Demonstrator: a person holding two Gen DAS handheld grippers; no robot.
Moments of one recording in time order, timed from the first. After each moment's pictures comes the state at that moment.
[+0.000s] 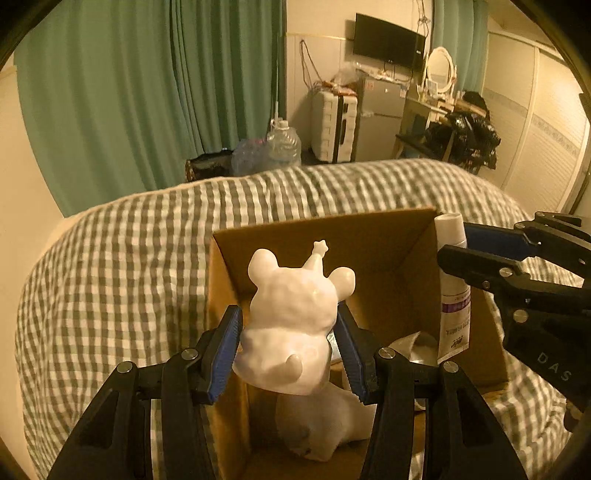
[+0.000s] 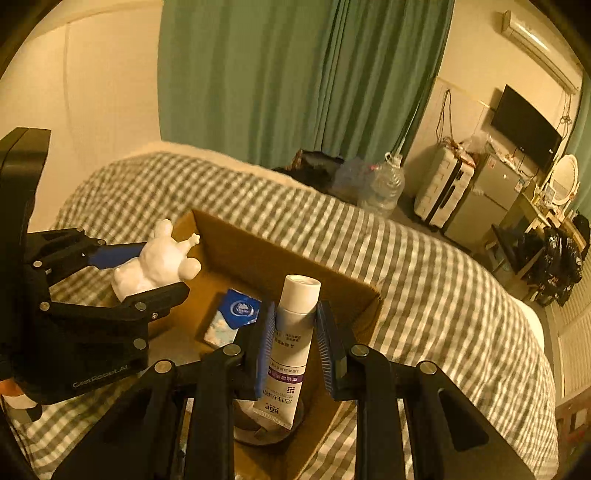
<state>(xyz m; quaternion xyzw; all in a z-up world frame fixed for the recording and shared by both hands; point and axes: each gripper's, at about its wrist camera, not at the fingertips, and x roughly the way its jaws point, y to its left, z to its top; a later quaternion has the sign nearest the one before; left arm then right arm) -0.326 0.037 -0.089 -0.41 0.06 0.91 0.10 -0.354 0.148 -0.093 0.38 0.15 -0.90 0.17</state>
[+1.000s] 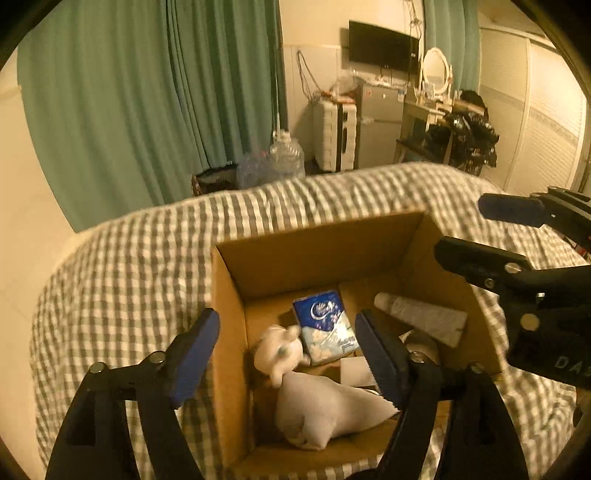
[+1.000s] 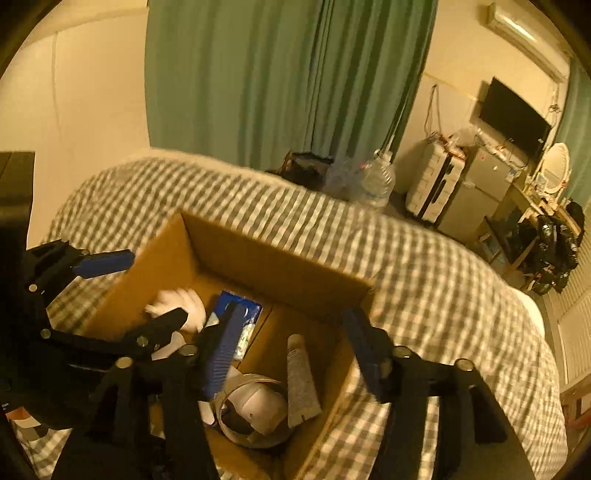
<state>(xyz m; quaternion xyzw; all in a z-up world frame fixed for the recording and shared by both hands) -0.293 0.038 -0.069 -0.37 0.08 0.92 0.09 -0.339 0.151 -0.085 0.37 0.13 -0.91 0.14</state>
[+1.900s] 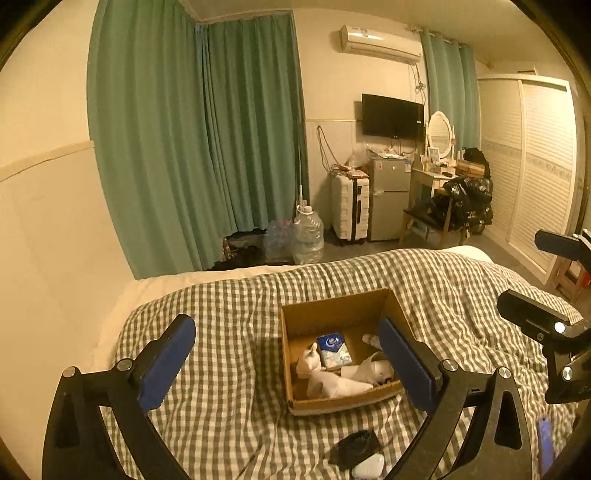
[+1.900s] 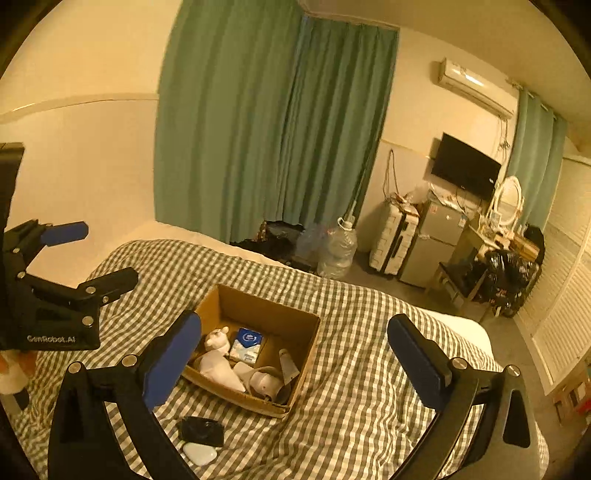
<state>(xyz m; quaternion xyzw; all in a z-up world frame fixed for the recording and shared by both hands) -0.153 -0.010 0.080 -0.26 0.06 0.96 0.06 -0.162 0.164 0.068 0.24 0.12 -0.96 0.10</state>
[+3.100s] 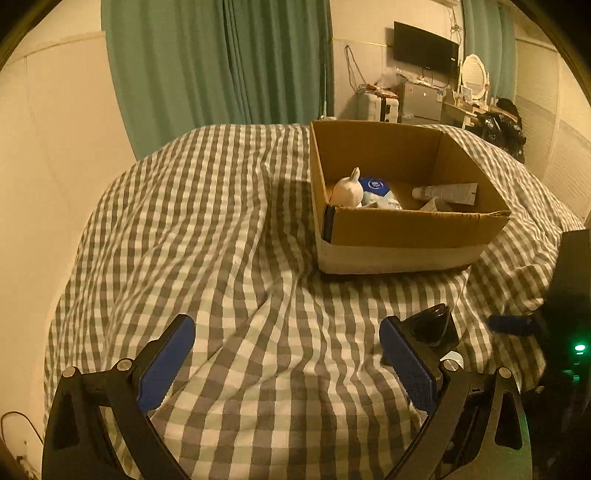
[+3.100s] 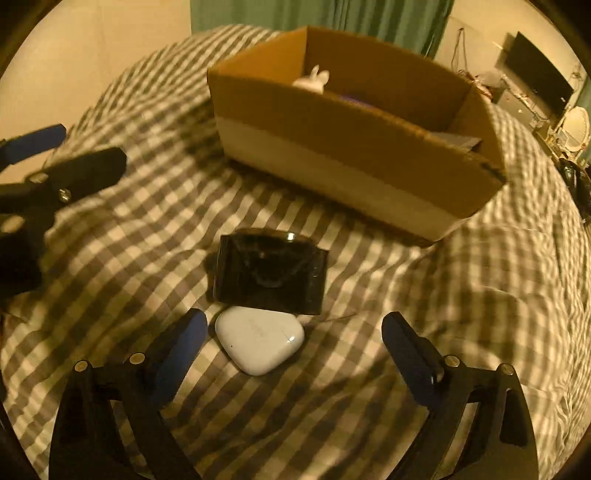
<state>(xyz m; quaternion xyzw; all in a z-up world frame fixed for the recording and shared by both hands) -0.145 -0.044 -0.127 -0.39 0.05 0.92 0.01 -0.181 0.095 -0.225 0.50 0.14 -0.84 0.16</state>
